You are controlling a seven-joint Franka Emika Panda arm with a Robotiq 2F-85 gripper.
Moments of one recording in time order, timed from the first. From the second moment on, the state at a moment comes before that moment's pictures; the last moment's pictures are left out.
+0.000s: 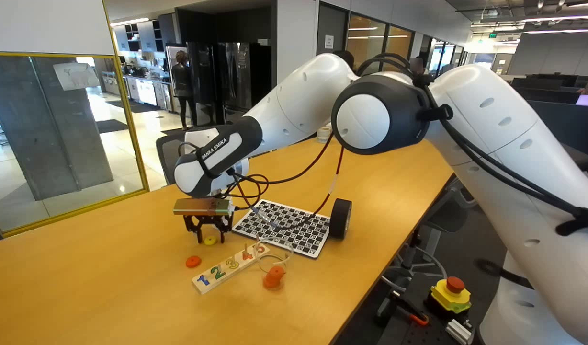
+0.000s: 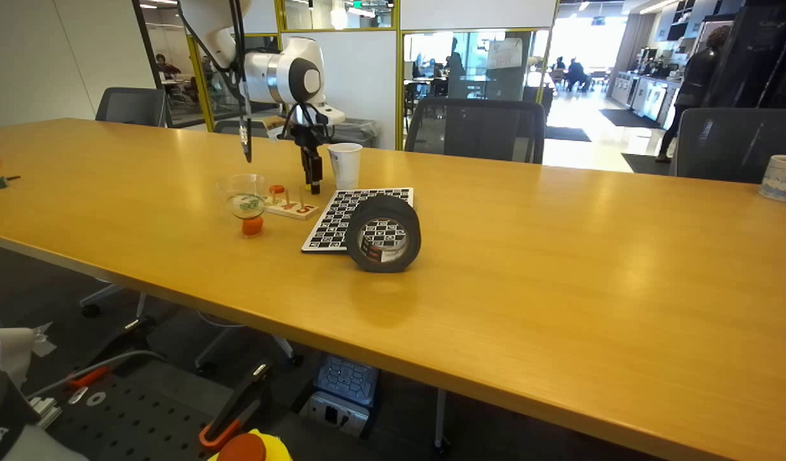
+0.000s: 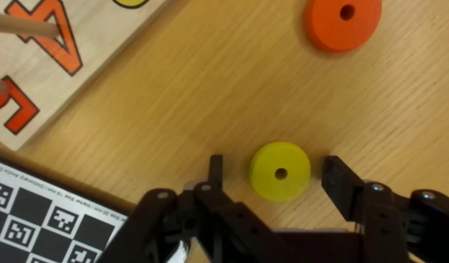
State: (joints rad) arm 0.22 0.80 -0.03 -1.44 0.04 2.25 0.93
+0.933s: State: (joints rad) arm 0.23 0.75 0.01 -1.35 0.04 2.19 0.74
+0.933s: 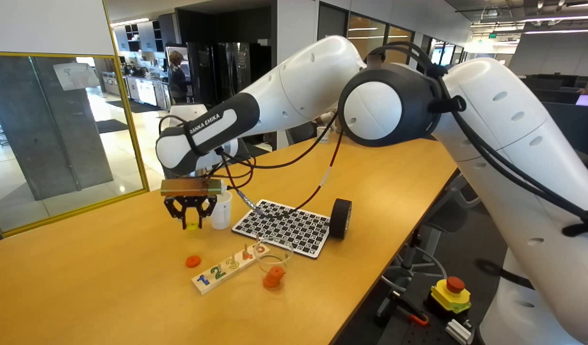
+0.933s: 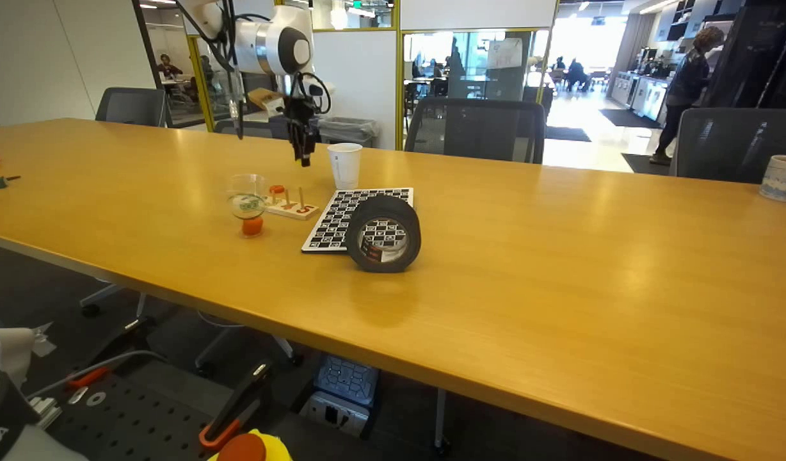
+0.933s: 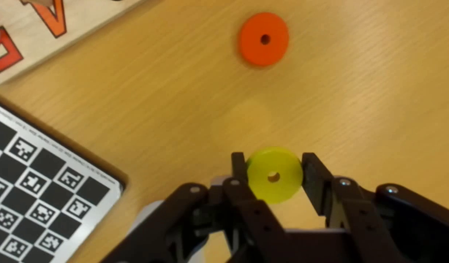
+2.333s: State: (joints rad) arm 0.21 0.72 -0.09 -1.31 -0.06 2.18 0.68
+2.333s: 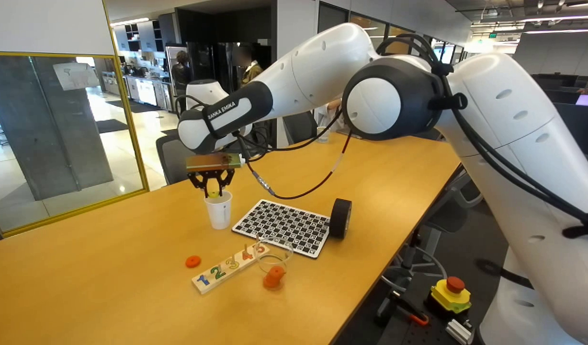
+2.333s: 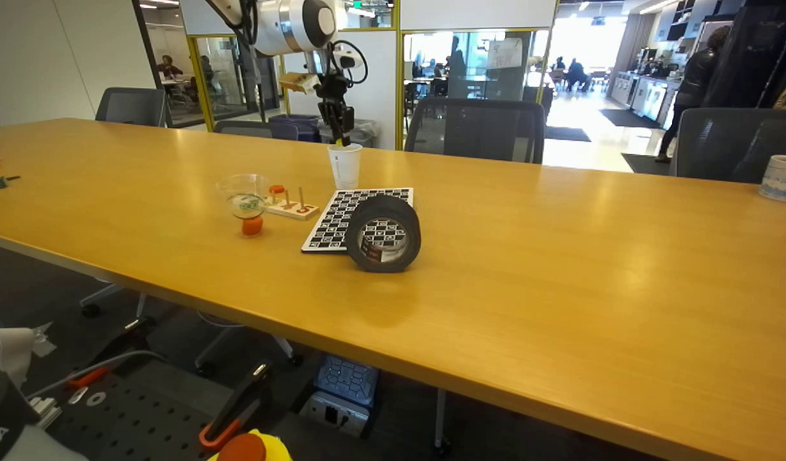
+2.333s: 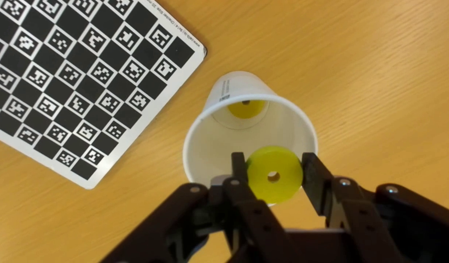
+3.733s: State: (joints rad) arm 0.35 0.61 0.05 -1.40 -0.17 2.10 0.60
